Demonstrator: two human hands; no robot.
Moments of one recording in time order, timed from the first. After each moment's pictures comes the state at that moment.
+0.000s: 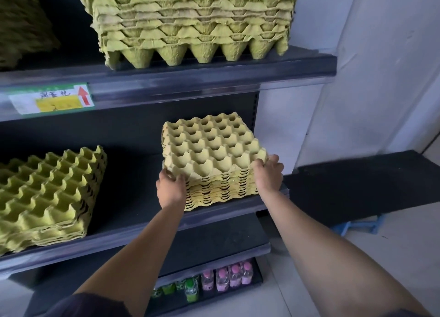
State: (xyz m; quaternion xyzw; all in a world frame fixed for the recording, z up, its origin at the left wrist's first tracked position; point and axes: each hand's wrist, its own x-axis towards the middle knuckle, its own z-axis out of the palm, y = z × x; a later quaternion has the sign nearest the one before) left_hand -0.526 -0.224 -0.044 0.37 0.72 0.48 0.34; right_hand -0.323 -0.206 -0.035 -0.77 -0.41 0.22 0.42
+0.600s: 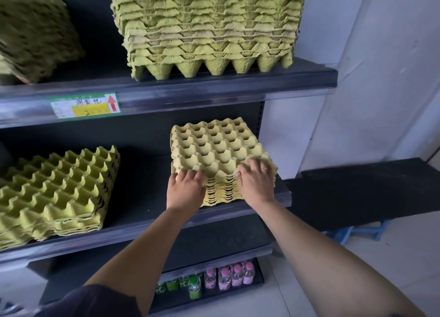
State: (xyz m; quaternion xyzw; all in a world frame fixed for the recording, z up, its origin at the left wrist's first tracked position) left_hand -0.532 -0.258 -0.023 0.75 0.65 0.13 -0.06; right_hand -0.348 -0.232 -0.033 -0.68 -0.71 -0.09 0.17
